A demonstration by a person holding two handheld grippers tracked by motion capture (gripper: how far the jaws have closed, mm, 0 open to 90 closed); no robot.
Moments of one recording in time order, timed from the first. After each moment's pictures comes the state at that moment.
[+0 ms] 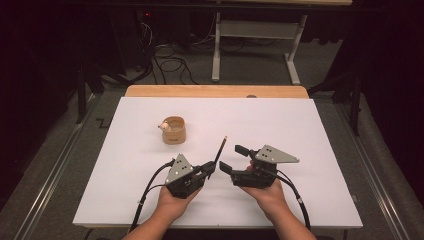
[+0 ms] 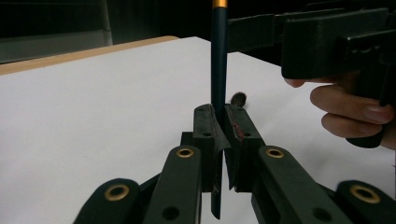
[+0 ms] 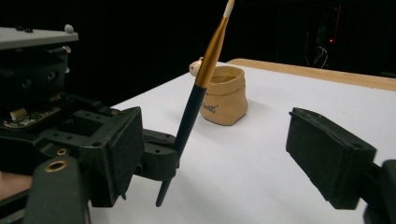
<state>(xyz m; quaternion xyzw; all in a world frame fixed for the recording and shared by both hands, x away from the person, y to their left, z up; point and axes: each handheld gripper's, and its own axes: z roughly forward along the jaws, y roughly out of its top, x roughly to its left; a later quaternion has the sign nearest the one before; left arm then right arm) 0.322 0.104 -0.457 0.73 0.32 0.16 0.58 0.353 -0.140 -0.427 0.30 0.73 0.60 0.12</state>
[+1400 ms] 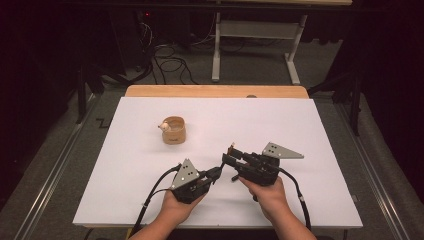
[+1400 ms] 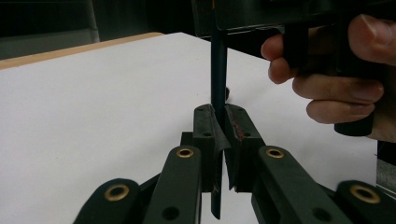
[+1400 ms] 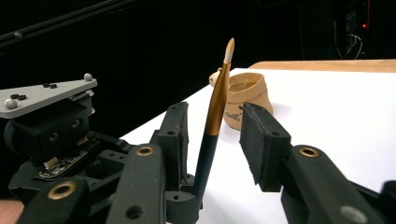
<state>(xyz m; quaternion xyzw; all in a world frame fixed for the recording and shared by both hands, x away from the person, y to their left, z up) 0.314 0.092 -0.461 0.74 0.30 0.16 0.58 0.358 -0.147 -0.427 0.32 0.70 0.64 0.04</state>
